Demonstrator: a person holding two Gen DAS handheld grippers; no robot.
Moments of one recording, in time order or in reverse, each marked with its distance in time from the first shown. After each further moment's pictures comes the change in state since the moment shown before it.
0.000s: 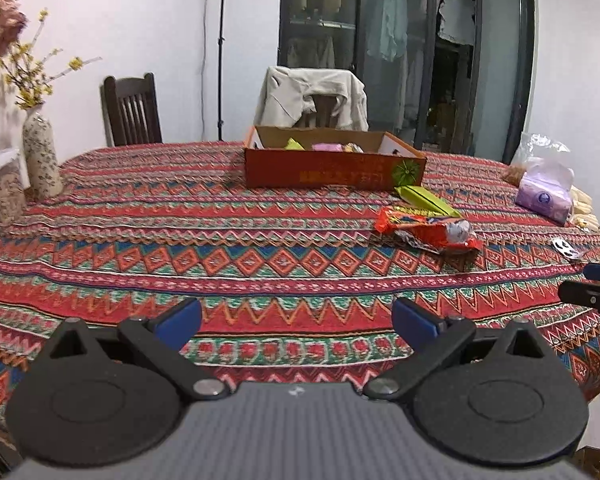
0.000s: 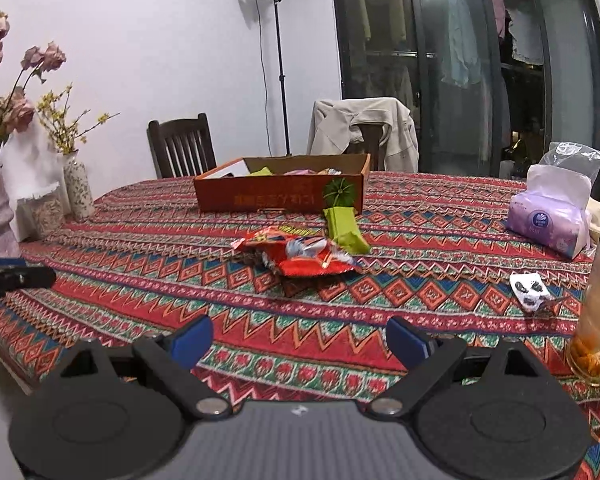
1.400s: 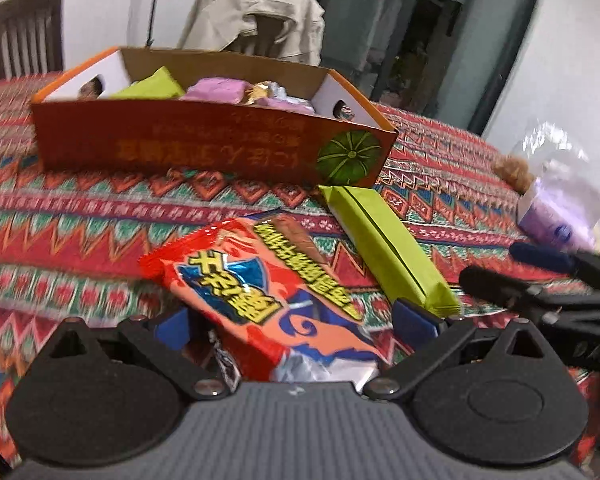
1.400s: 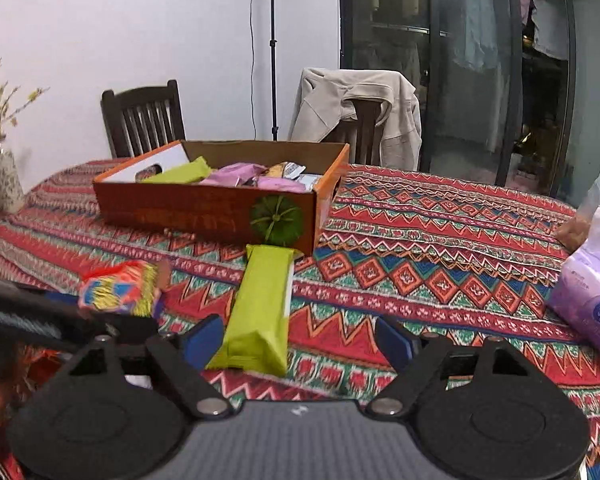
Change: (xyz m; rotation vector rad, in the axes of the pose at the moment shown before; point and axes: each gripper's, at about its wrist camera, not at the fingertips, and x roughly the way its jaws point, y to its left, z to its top) left arm 0.258 -0.102 0.094 -0.065 0.221 -0.180; right arm 0.203 -0.091 0.100 -0.055 0.103 -0.008
